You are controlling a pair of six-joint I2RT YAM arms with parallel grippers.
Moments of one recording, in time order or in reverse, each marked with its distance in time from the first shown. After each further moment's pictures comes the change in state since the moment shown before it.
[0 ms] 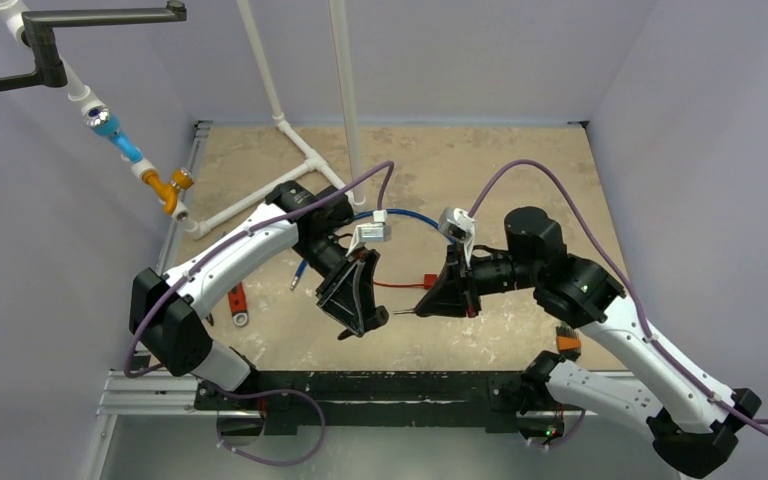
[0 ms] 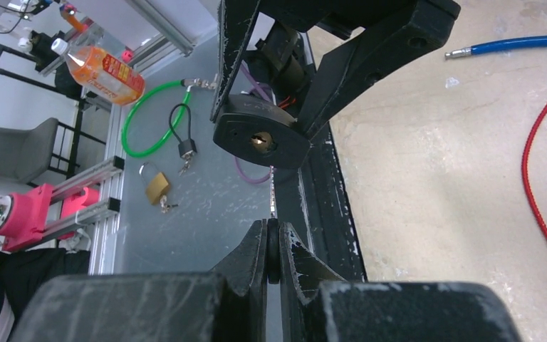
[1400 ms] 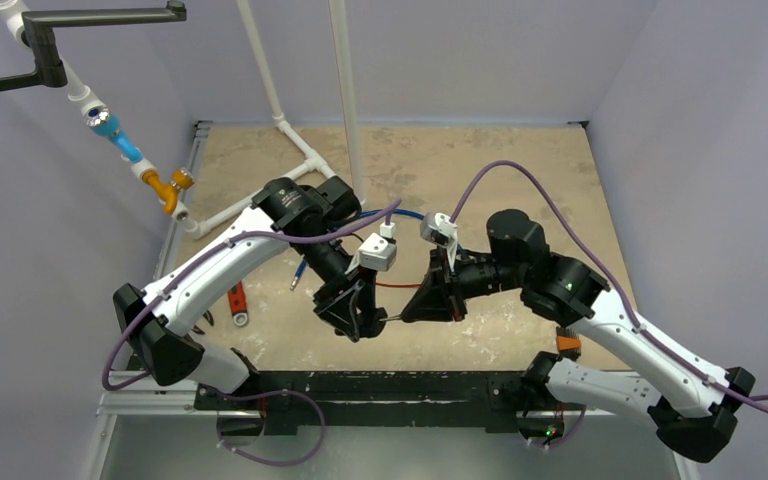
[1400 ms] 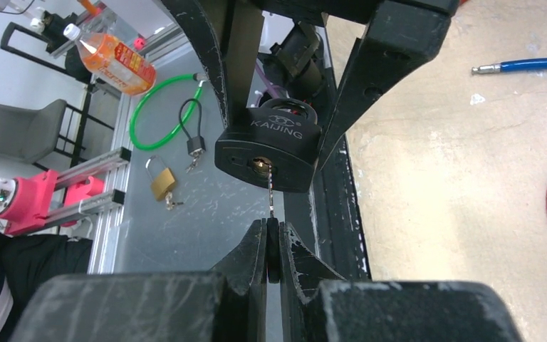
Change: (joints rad) left arm -0.100 -0.056 0.163 -0.015 -0.261 0.116; right arm 0.098 0.070 0.003 0.101 0.028 0.019
